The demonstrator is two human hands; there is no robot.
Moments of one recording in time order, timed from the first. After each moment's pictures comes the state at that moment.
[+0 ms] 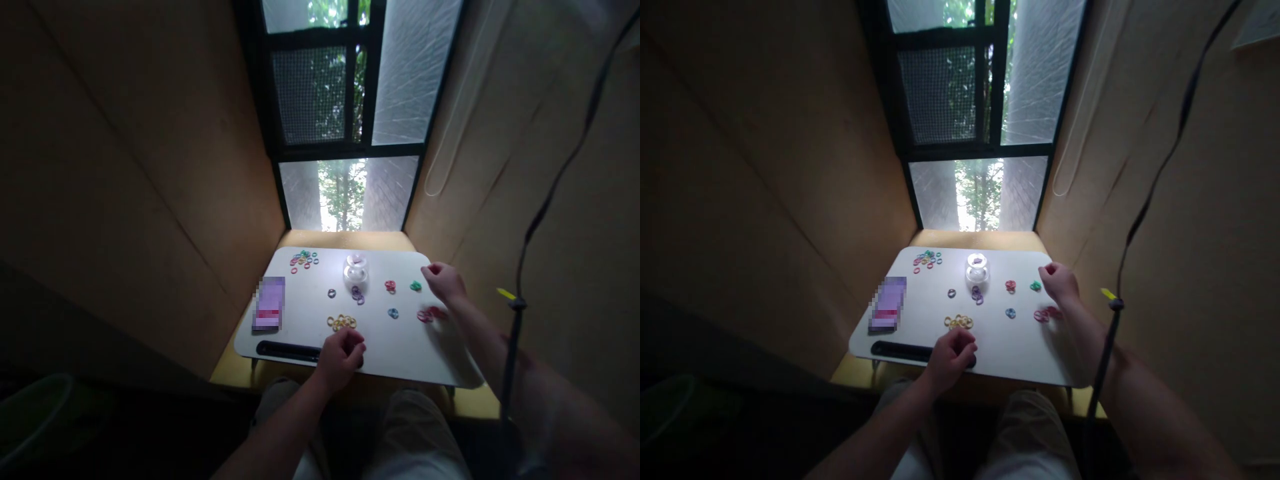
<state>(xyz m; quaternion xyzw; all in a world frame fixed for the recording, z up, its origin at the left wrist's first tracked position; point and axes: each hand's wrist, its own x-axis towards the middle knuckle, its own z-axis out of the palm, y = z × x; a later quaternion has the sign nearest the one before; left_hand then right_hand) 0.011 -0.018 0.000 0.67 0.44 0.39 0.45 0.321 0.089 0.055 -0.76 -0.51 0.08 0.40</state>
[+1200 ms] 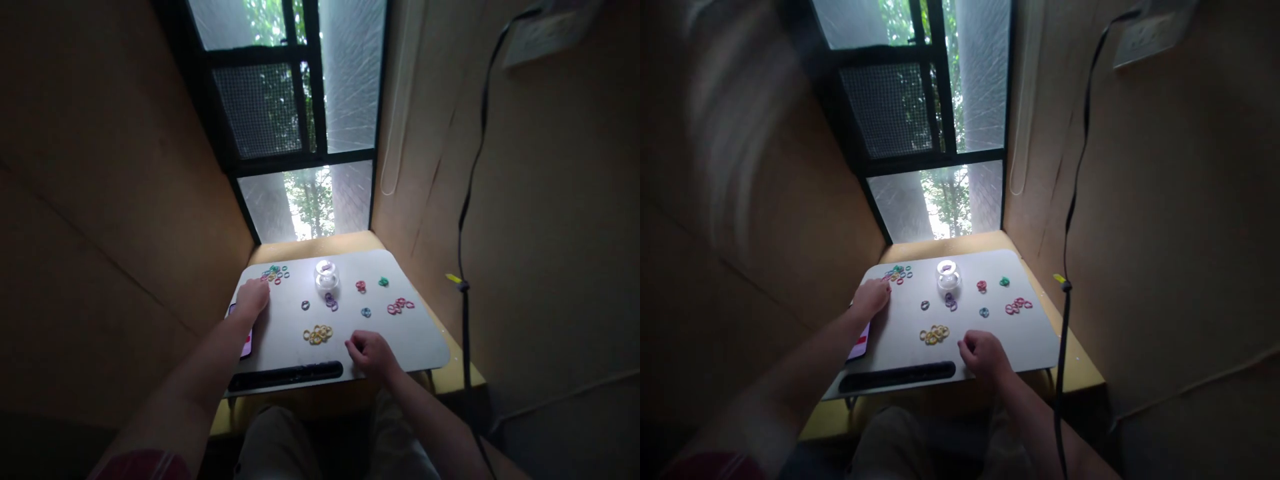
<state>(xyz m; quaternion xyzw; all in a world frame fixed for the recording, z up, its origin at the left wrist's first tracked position) -0.089 0.194 0.055 0.79 0.61 0.00 -0.08 0.184 -0.022 -0.016 -0.62 -0.67 0.17 0.38</state>
